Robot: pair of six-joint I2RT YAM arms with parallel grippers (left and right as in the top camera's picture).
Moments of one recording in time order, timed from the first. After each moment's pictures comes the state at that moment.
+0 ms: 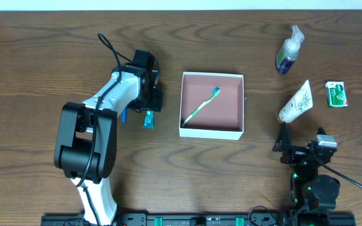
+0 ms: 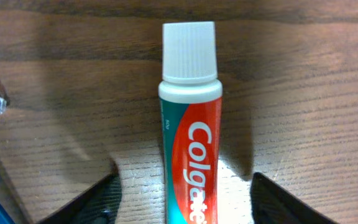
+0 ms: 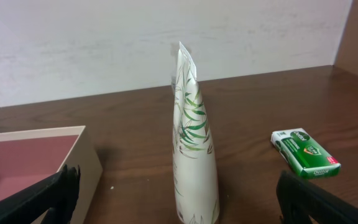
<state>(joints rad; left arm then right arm) -0.24 2.01 1.32 -0.76 0.07 -0.12 -0.04 0.01 0.01 -0.07 0.05 0.15</state>
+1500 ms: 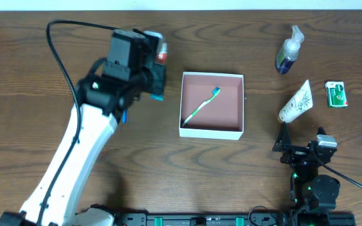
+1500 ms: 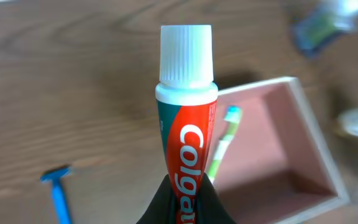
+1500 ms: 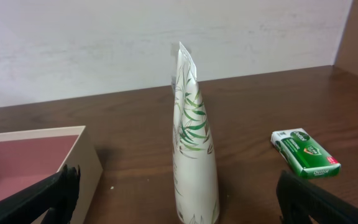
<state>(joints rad) -0.37 1.43 1.41 -0.78 0.15 -0.12 -0.04 0.01 0.01 -0.07 0.05 0.15</state>
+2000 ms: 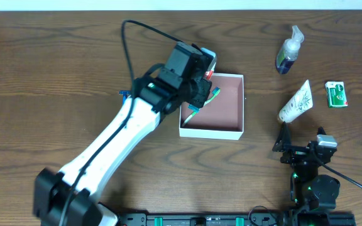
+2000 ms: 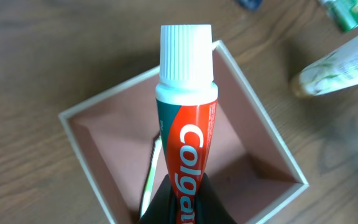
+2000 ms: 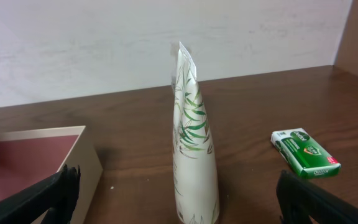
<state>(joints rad) -0.60 1.64 1.41 -0.66 0.15 -0.12 -0.04 0.01 0.01 -0.07 0.05 0.15</state>
